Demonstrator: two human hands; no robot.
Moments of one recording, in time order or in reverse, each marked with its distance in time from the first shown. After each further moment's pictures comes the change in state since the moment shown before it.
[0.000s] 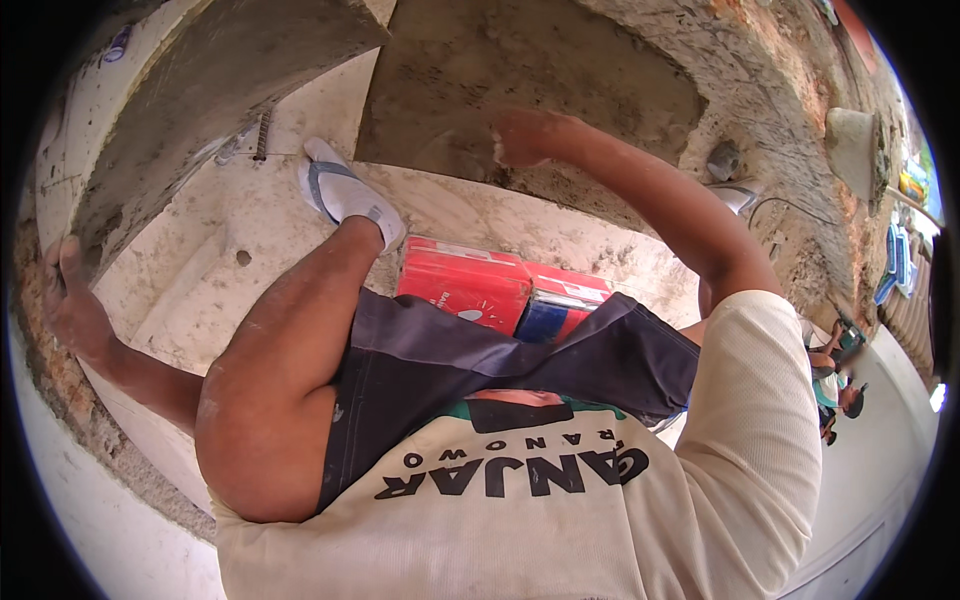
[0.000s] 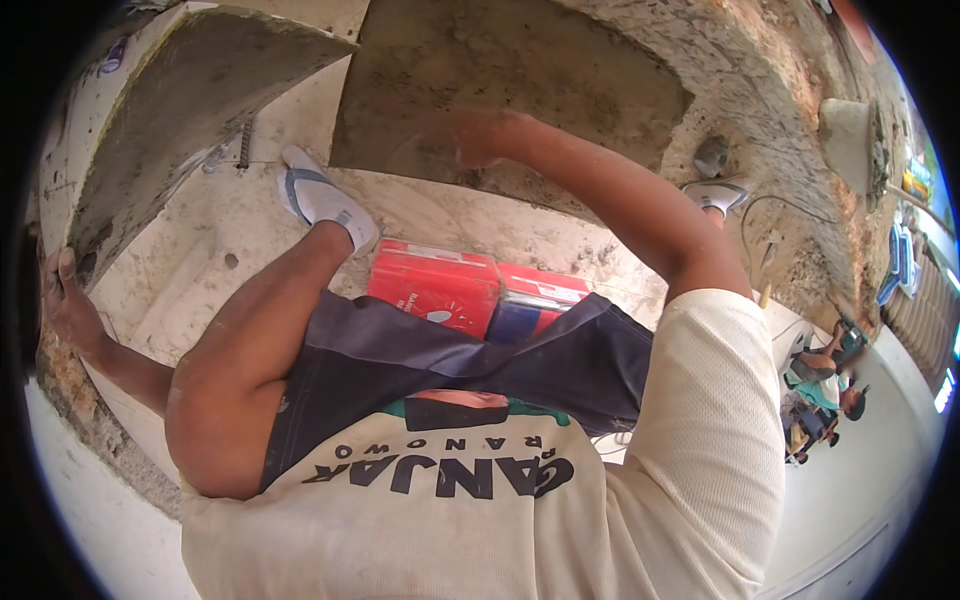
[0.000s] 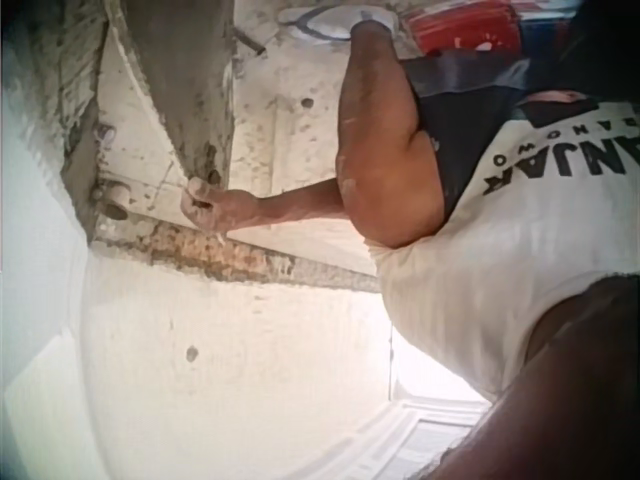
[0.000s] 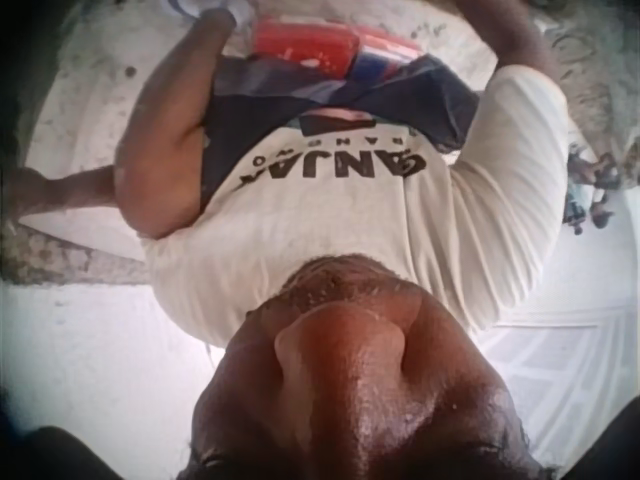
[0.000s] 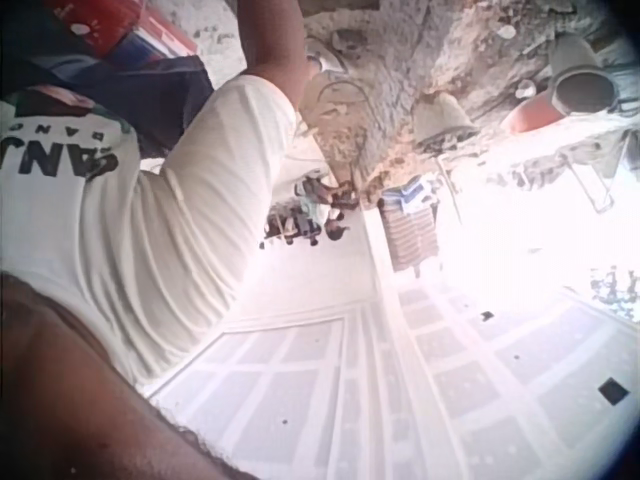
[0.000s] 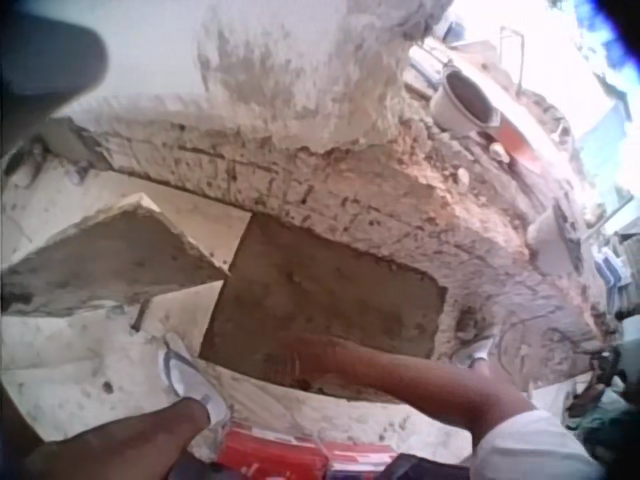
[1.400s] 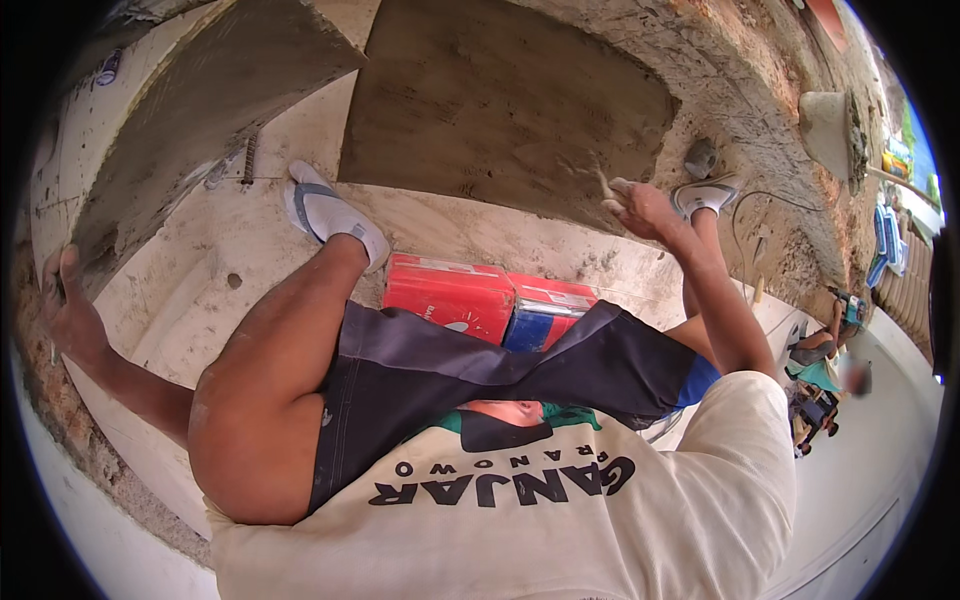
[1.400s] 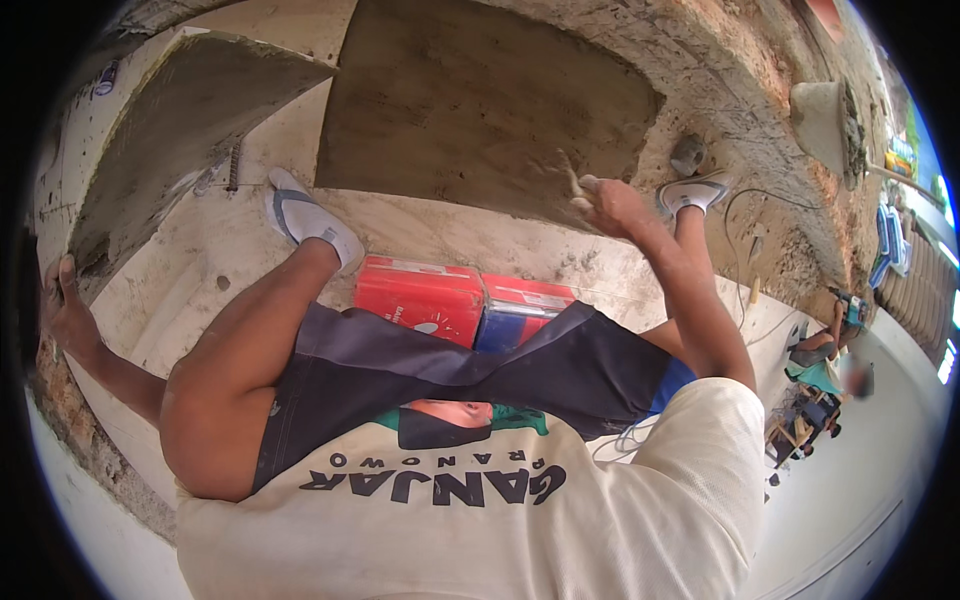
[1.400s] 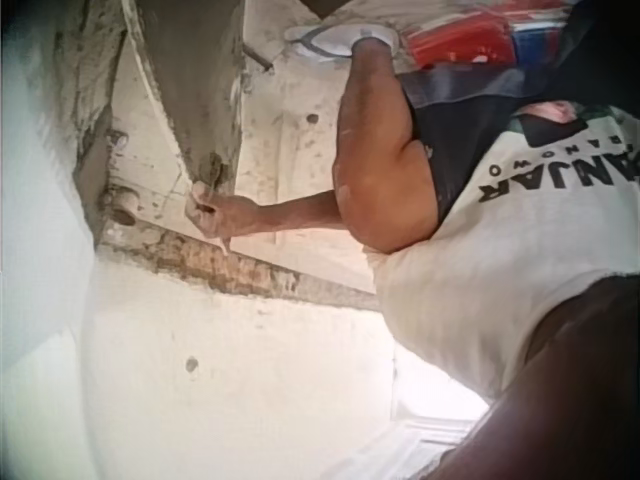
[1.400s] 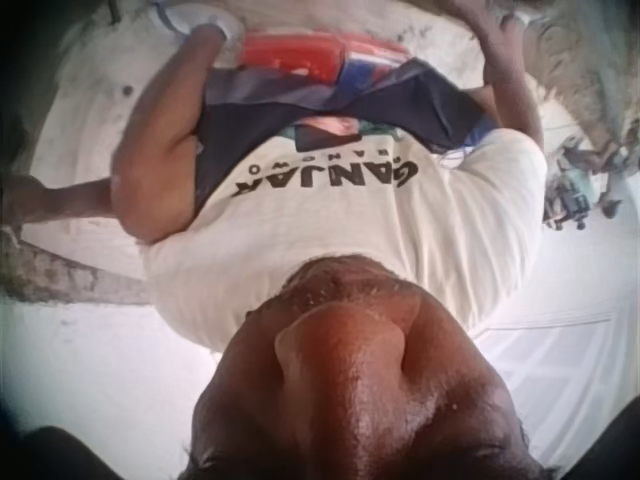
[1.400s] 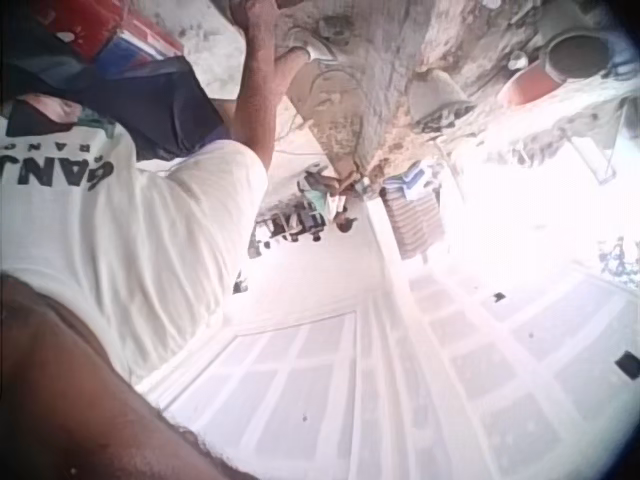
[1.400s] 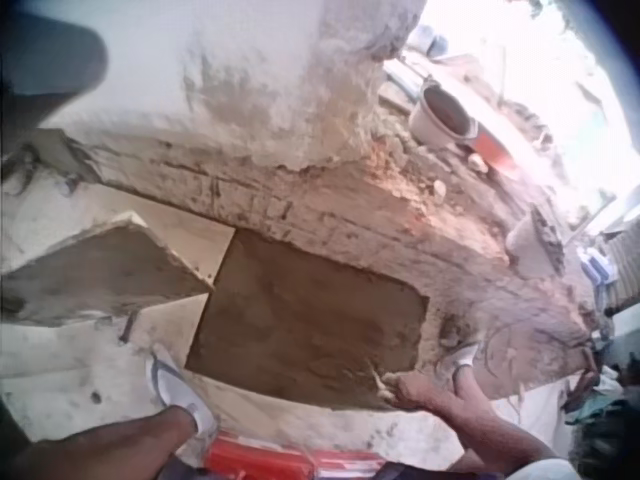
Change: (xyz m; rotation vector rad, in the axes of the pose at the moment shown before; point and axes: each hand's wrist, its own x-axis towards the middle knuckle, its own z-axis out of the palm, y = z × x) left_hand 0.002 -0.003 0.001 -0.055 -0.037 0.046; right_hand -0.186 0.096 0.097 0.252 0.255 0.442
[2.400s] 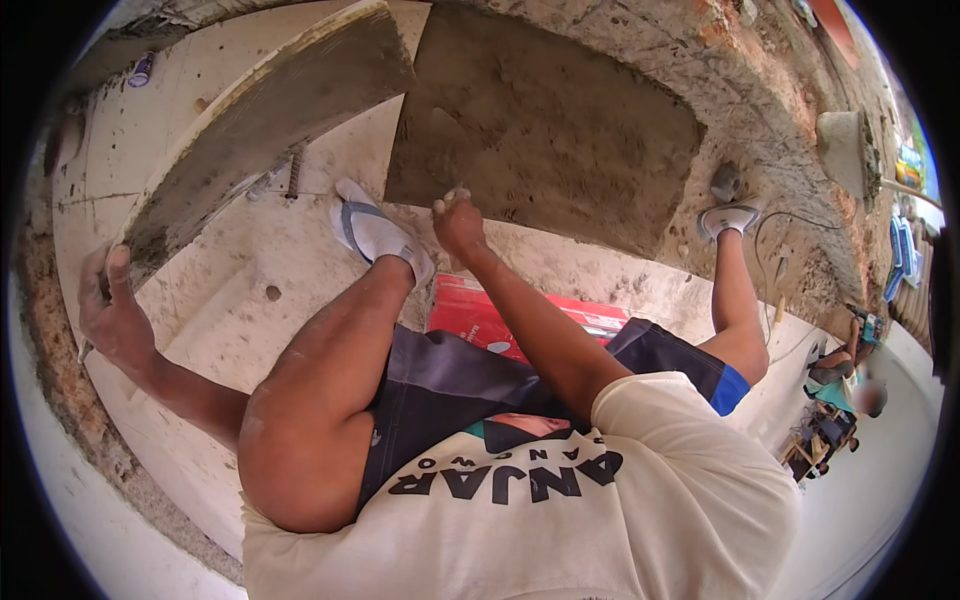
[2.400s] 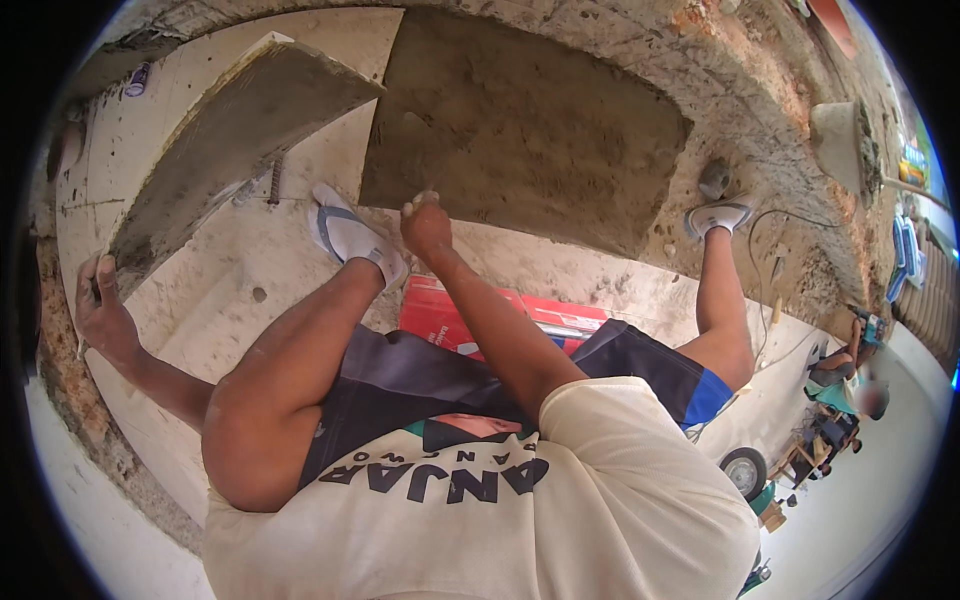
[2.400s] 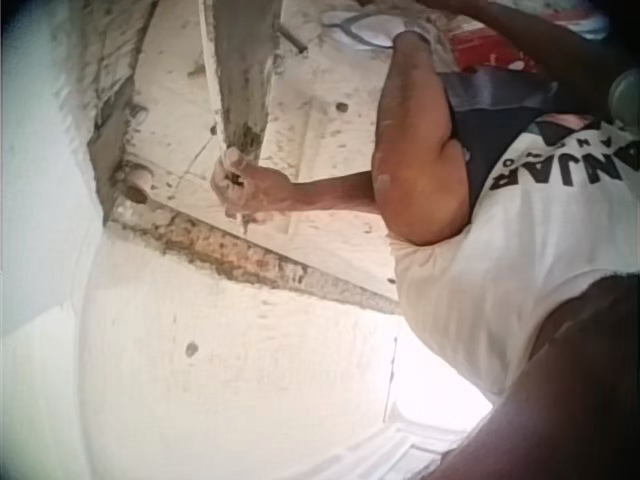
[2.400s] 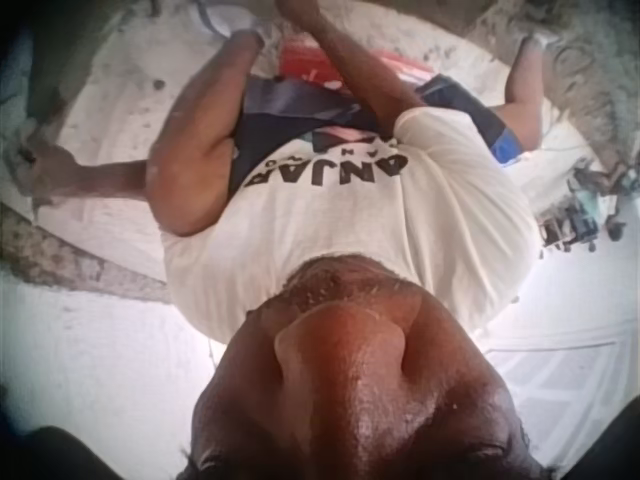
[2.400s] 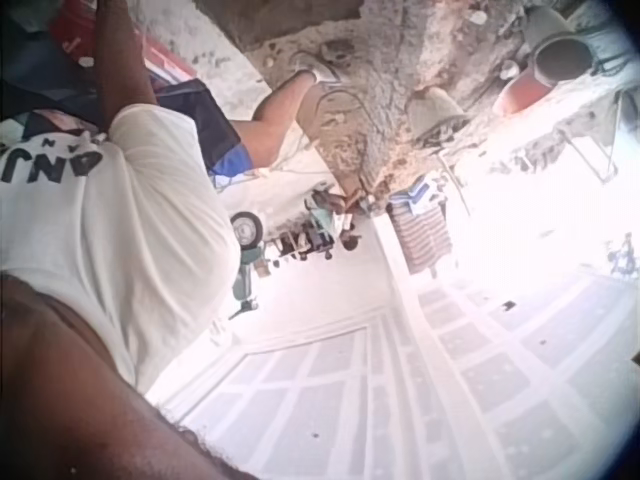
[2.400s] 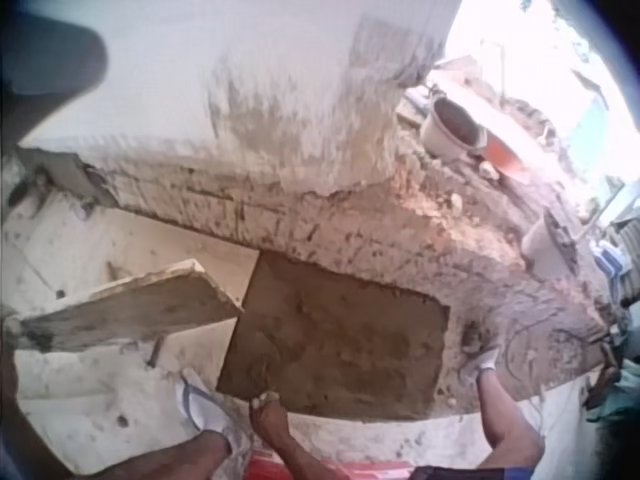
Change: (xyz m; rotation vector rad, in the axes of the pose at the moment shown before) left_hand -0.010 0.019 0.000 -0.052 0.037 0.003; right_hand 0.147 -0.307 0.132 0.794 0.333 0.256
